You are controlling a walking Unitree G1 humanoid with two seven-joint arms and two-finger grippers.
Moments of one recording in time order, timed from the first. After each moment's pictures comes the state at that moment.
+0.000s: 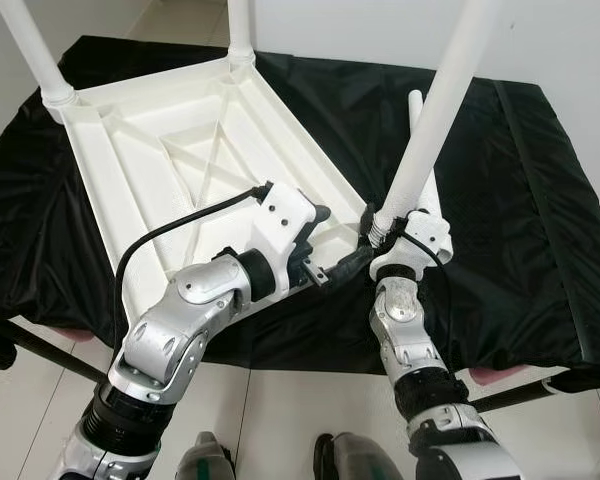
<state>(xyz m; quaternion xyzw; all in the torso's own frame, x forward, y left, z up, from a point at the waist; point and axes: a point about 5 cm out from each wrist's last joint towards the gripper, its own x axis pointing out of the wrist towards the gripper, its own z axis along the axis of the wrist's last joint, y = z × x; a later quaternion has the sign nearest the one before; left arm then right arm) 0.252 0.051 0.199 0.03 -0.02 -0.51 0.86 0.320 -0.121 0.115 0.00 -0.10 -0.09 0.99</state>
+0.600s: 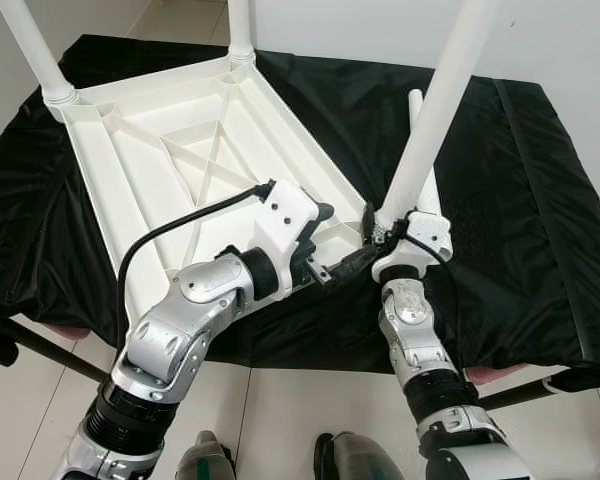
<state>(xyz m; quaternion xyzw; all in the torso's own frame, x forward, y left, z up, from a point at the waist) 0.251 0.048 0.201 0.03 -0.03 -0.51 0.86 0.321 -0.128 0.117 0.00 -0.11 0.00 0.99</state>
